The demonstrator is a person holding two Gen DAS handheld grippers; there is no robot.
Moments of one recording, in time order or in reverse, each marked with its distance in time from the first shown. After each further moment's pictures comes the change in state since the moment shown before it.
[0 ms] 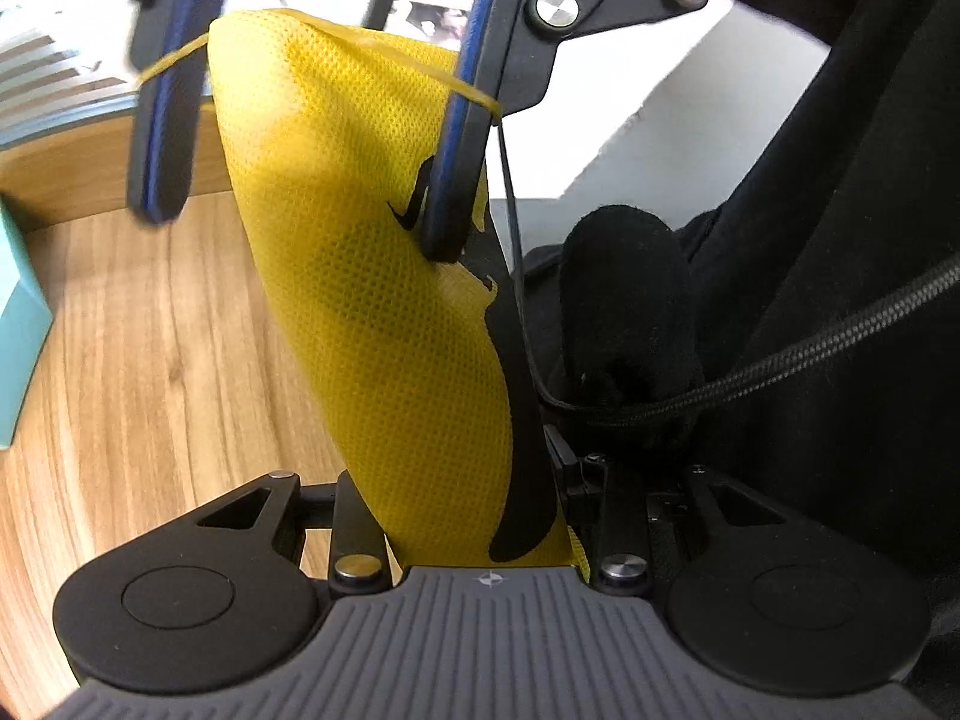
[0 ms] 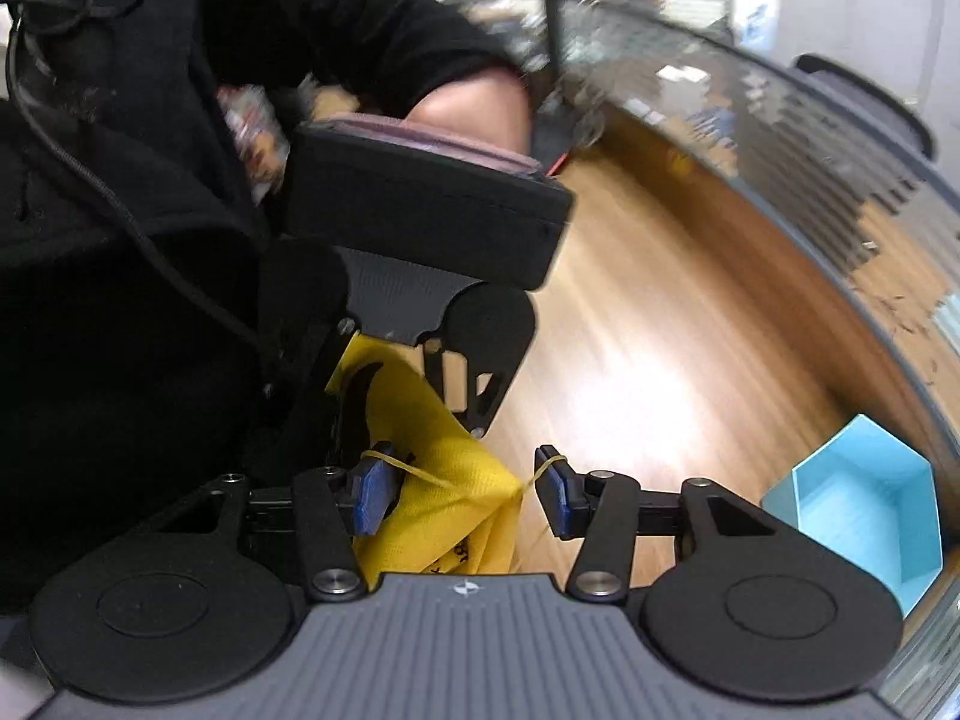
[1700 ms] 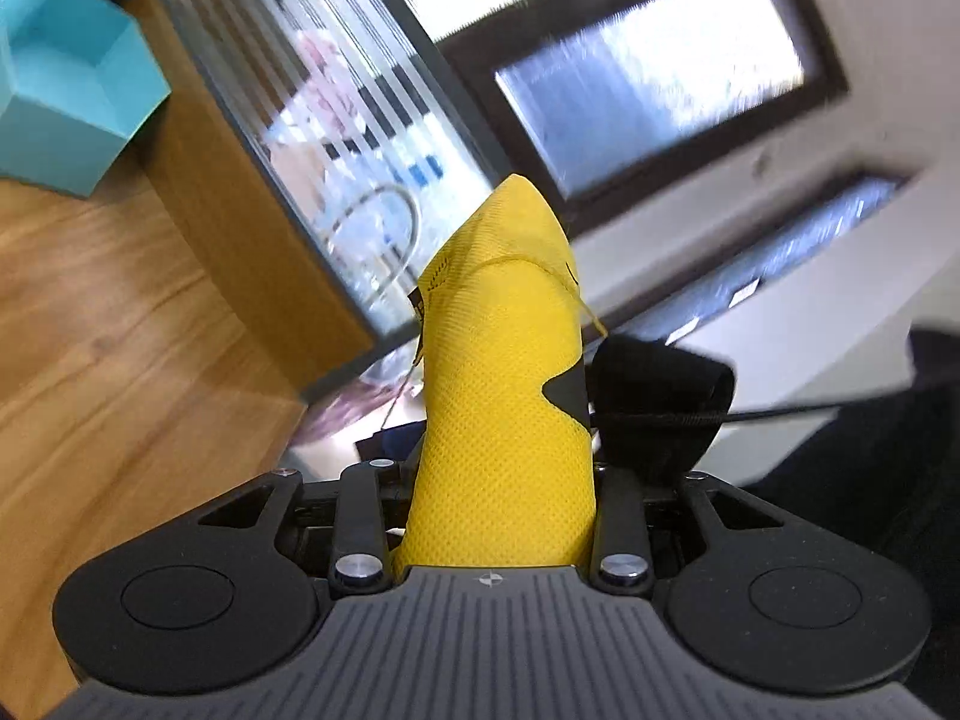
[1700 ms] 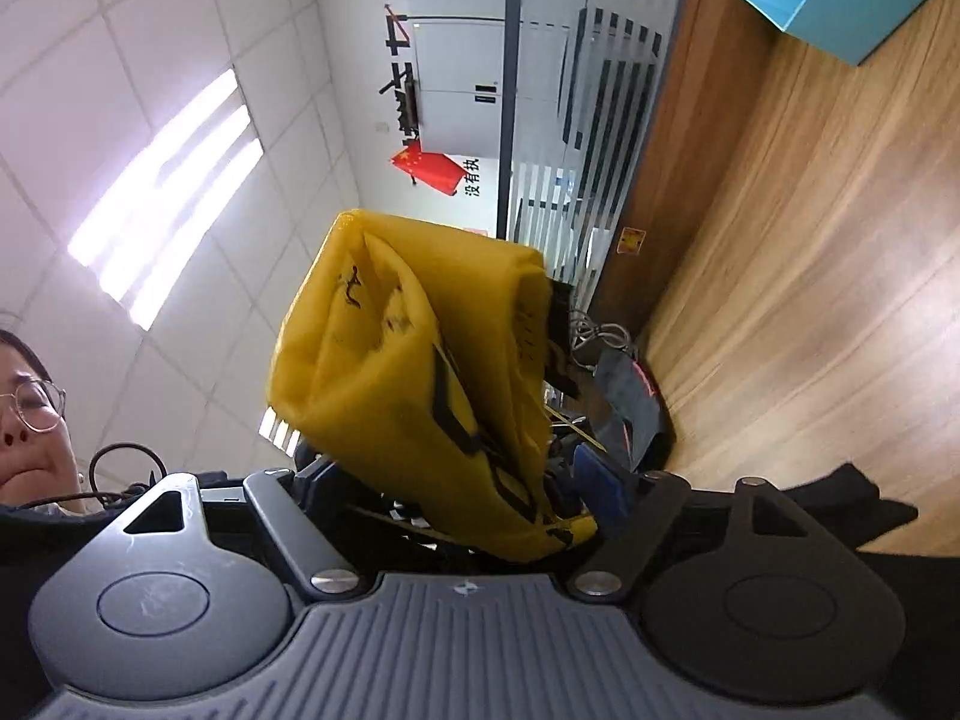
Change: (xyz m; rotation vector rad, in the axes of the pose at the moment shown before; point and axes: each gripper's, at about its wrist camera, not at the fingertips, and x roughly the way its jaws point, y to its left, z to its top) left arm 0.039 0.006 -0.130 -0.616 -0.984 -0.286; right arm 0.108 -0.030 -0.172 1.171 -0.936 0.541
